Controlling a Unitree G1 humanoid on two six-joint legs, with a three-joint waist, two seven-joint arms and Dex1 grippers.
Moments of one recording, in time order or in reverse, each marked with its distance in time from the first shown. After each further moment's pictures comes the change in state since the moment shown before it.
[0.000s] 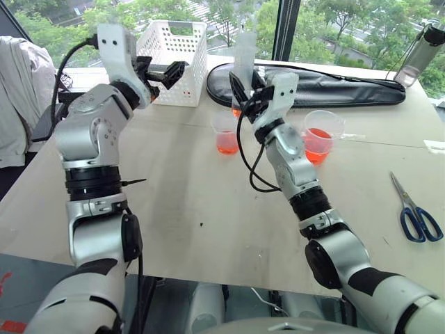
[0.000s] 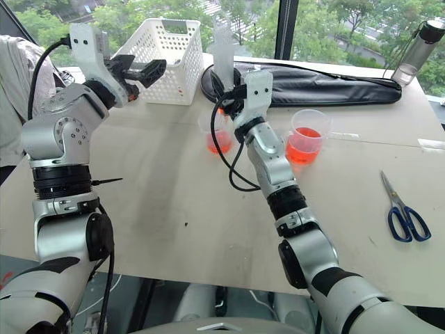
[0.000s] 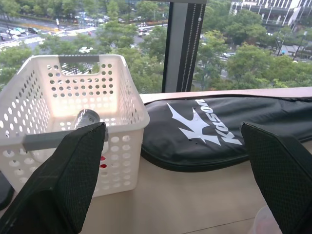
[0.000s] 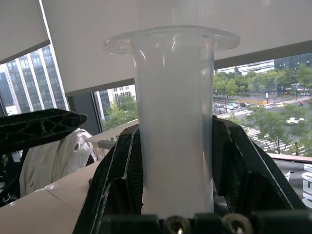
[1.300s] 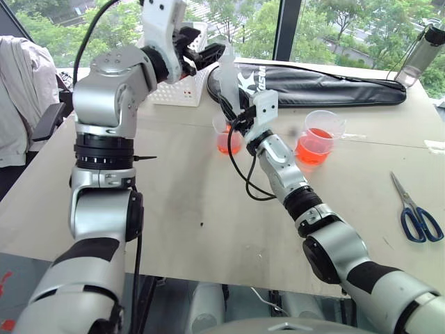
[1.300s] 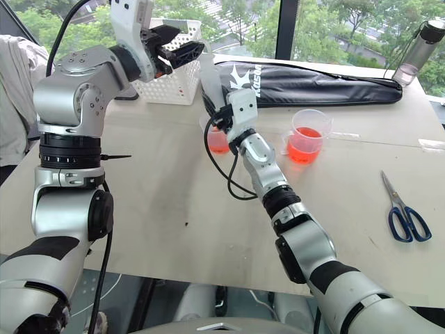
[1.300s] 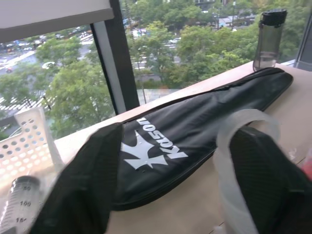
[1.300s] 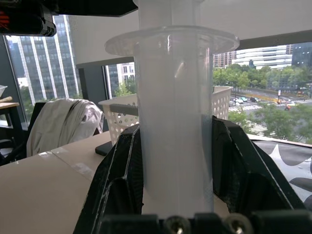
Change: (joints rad) left arm -0.236 -0.013 -0.245 0.113 0.048 -0.052 -0.182; right arm -0.077 0.007 0.071 0.282 -0.040 -0.183 0.031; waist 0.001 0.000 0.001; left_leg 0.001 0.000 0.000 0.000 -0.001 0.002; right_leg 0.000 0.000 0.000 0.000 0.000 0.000
